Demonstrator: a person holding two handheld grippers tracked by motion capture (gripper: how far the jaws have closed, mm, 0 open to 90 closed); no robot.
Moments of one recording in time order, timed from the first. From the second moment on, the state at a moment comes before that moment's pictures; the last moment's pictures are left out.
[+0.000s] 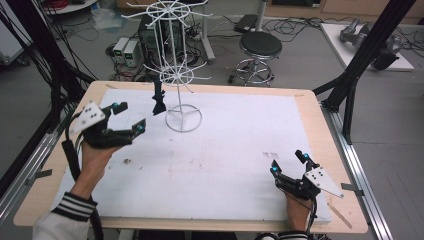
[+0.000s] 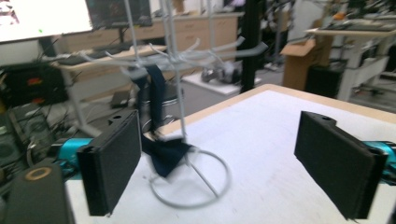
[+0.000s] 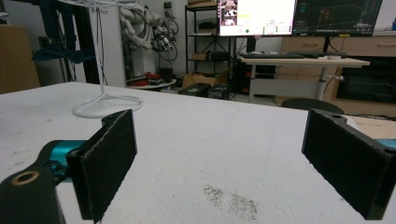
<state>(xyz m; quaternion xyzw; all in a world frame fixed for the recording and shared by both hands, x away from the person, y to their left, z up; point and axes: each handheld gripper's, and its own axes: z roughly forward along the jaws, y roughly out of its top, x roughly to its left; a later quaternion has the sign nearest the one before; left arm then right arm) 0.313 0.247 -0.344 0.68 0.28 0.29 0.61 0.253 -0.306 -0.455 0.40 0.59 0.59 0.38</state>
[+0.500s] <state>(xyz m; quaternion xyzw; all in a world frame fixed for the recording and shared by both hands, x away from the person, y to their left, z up) 0.280 0.303 -0.437 0.63 0.29 0.30 0.66 0.253 -0.306 -0.455 0.40 0.59 0.59 0.38</state>
